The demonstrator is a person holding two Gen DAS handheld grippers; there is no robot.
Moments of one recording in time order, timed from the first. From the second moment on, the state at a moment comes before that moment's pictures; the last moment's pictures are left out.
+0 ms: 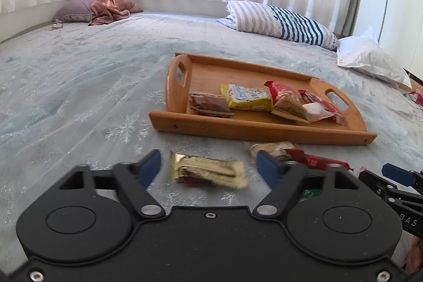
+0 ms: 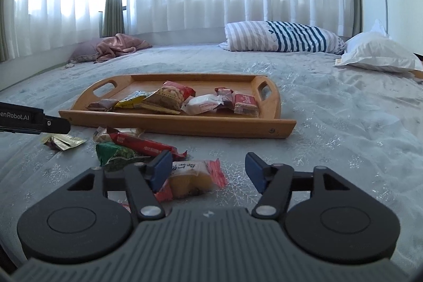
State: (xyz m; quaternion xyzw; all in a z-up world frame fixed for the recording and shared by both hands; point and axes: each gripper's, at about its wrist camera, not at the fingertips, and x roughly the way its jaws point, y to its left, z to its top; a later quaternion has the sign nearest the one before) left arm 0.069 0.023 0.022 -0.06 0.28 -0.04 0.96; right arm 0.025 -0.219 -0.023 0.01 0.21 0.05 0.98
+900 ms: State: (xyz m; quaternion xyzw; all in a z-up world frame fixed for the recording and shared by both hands) left arm 0.088 0.004 0.005 -0.01 0.31 -0.06 0.95; right arm 0.034 -0.200 -0.026 -0.01 0.23 0.06 0.97
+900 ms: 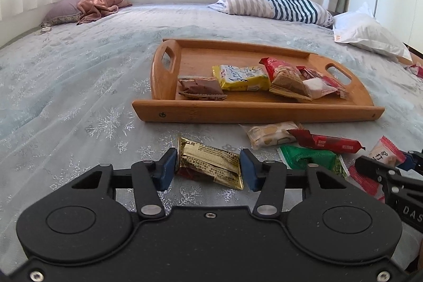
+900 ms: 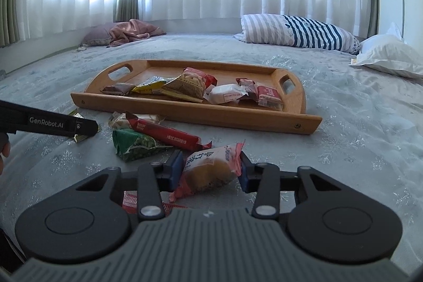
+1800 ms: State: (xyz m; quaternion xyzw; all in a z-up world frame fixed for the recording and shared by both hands) left arm 0.150 0.005 0.061 -0.06 0.27 -0.07 0.96; right arm 0.080 -0.229 0.020 0.07 0.18 0.00 0.98
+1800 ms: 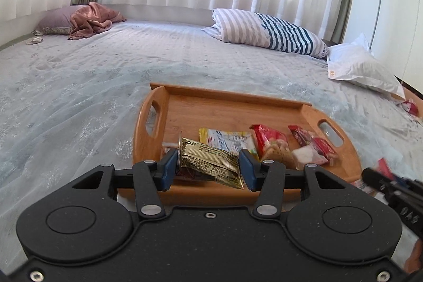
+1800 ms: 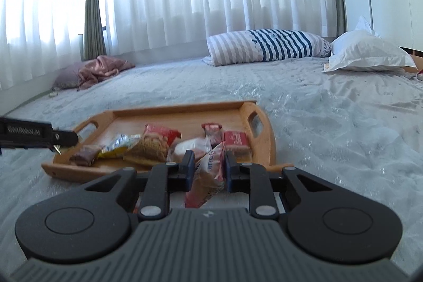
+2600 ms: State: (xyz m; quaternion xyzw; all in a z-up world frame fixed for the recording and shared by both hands) left arm 0.265 0.009 0.024 -0.08 0.32 -0.02 0.94; right arm 0.236 -0.230 0.003 0.16 0.27 0.03 0.95
